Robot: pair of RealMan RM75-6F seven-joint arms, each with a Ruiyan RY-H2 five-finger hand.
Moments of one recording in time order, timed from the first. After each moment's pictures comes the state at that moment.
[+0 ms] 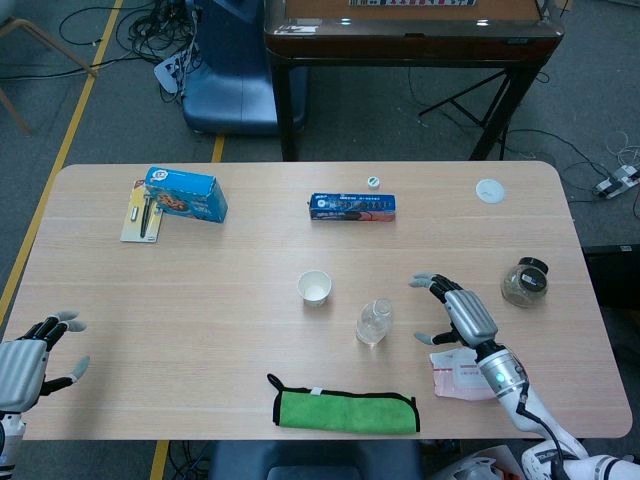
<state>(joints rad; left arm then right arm) -0.10 -1.14 -0.04 -1.57 1.51 1.49 -0.01 0.41 -1.41 0.12 -1.49 -1.46 1.06 0.31</state>
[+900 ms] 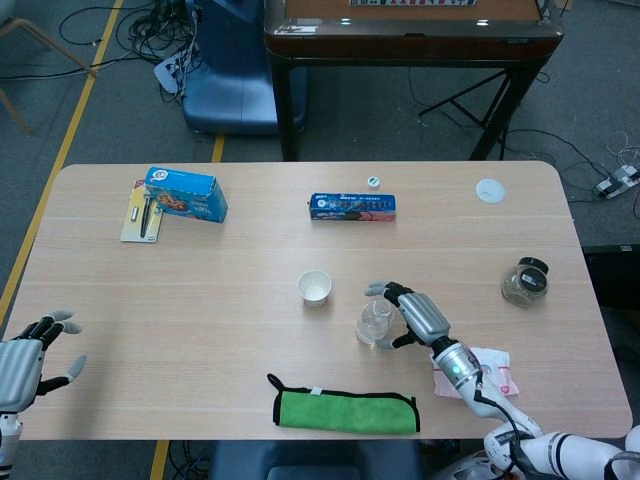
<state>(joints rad) -0.09 -1.14 -0.05 -1.58 1.49 1.49 -0.01 0.53 -1.56 0.11 -1.39 -1.44 0.96 0.33</state>
